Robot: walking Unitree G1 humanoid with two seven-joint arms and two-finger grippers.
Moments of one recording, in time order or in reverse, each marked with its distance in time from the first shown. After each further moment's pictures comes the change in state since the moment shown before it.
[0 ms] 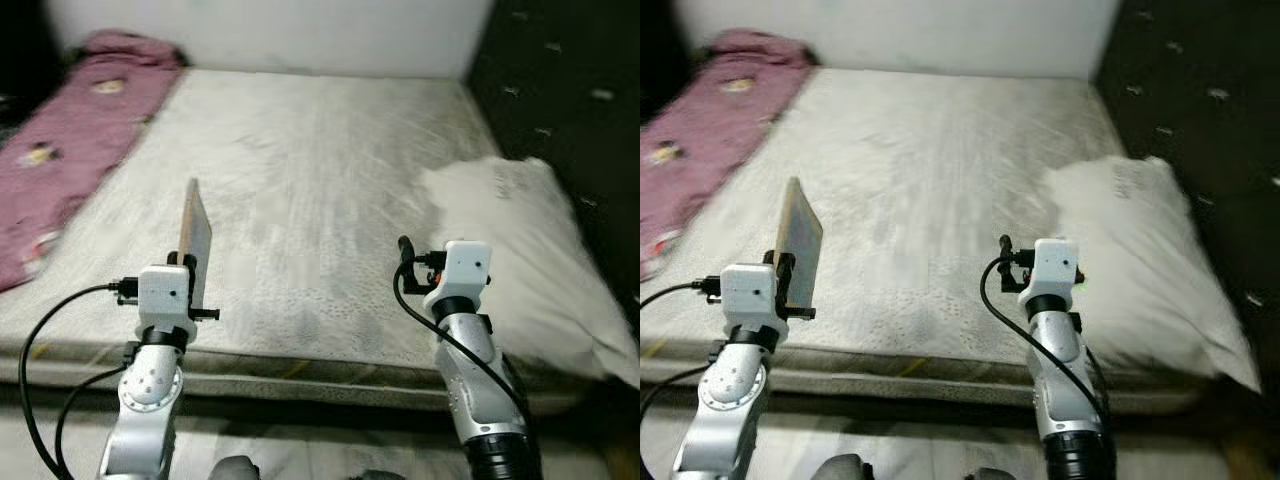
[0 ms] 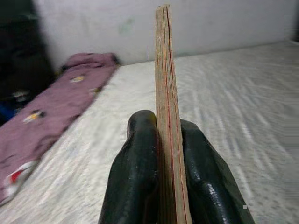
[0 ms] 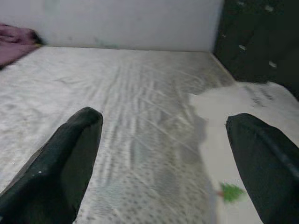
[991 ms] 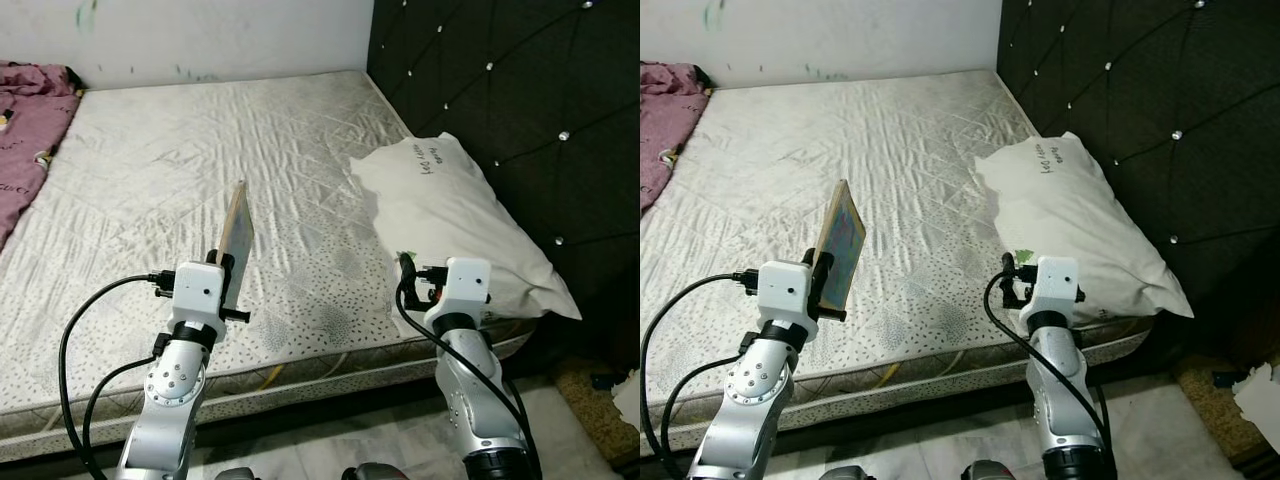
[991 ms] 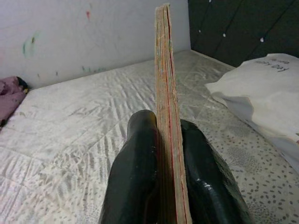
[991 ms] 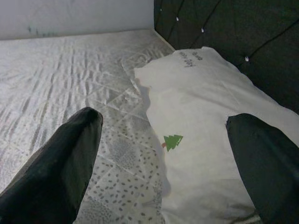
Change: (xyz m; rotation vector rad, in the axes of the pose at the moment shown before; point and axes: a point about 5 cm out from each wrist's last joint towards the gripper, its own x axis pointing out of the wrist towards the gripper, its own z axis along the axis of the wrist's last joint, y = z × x) left arm 0.003 -0.027 0.005 -0.029 -0.005 -0.133; right arm -0.010 -0.005 -0.019 0.030 0.081 -0.023
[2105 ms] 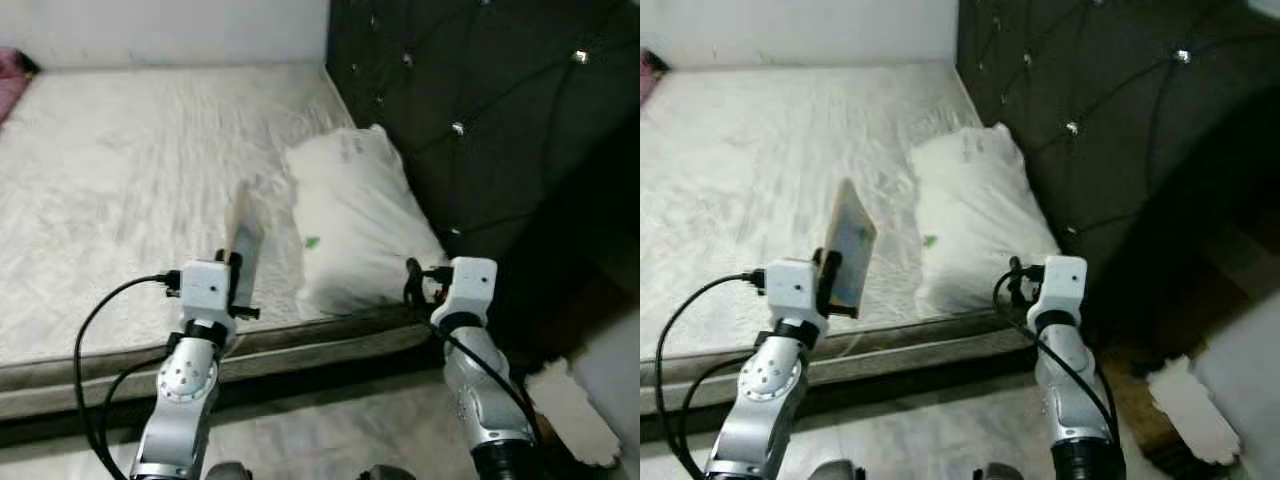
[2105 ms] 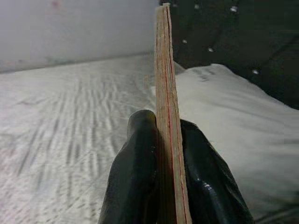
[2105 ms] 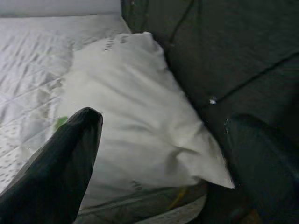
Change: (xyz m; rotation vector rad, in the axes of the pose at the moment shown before) left arm 0.005 -0.011 0.001 -0.068 -0.006 0.004; right arm 0.006 -0.005 -0.004 -0.001 0.034 0.010
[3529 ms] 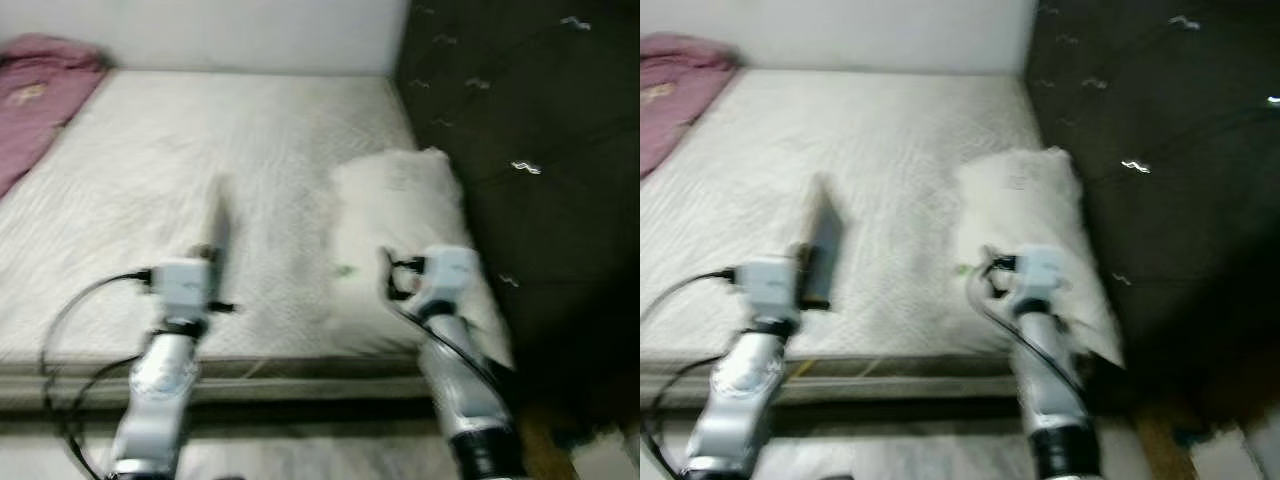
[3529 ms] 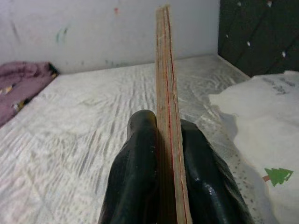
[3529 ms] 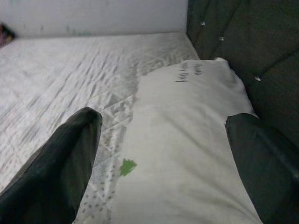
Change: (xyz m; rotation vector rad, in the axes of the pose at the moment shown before) left arm 0.000 0.027 -0.002 0.020 0.000 0.080; right arm 0.007 0.031 0.011 0.018 -0.039 0.105
